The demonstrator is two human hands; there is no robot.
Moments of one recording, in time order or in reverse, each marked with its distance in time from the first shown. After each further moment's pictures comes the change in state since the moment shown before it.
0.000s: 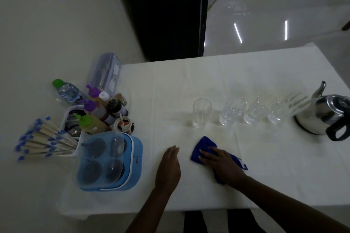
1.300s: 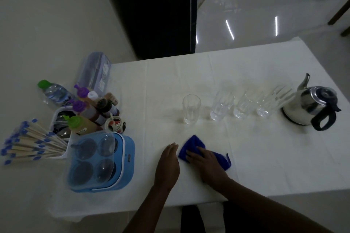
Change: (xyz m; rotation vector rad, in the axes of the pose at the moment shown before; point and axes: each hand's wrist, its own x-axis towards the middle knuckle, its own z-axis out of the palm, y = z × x) left_hand -0.002 0.014 0.016 -0.041 -0.044 -0.002; right_hand -0.007 -0.040 0.012 0.157 0.079 0.080
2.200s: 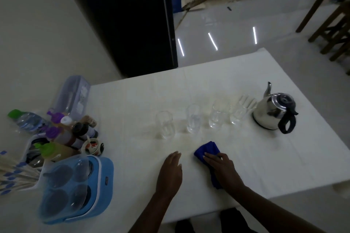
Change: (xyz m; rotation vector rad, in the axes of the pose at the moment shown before) left_hand 0.026 0.075 0.036 0.040 -0.066 0.100; right_hand -0.061 0.086 -0.062 -0.010 0.202 0.239
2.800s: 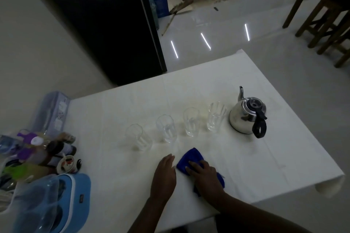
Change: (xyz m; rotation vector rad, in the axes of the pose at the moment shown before) left_hand 0.037 0.069 0.038 0.027 -0.066 -0.052; right_hand -0.009 0.036 -0.007 0.011 -0.188 0.062
